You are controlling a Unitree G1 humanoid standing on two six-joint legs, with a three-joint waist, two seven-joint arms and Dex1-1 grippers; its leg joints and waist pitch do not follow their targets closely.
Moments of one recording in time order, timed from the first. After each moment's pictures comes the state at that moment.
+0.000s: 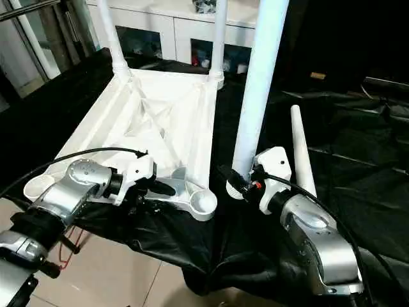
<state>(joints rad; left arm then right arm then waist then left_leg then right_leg) -0.65 0.41 -0.39 0.68 -0.07 0.03 -1.26 -0.11 -0.35 0.01 -0.18 0.27 0.43 0.53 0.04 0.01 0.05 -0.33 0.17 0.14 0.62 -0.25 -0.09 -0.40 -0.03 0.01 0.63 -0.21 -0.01</state>
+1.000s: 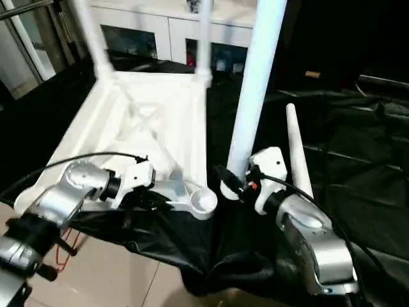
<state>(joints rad) -0.55 0.44 -0.37 0.48 -0.02 0.13 -1.22 -0.13 -0.31 0.02 -0.18 0.29 0.43 0.55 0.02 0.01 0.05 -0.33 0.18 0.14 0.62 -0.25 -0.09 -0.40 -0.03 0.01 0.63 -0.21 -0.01</state>
